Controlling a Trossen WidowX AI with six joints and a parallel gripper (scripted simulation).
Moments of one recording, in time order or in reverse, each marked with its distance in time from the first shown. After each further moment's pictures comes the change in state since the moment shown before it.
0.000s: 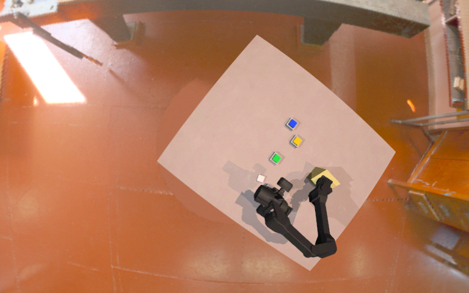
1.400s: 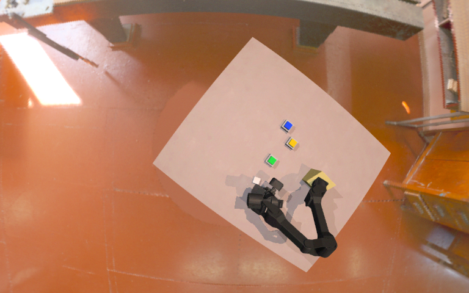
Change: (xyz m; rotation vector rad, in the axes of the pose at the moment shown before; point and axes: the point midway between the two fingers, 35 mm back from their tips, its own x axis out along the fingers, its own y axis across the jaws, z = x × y) arm 0.094 0.006 -0.007 0.003 0.000 0.017
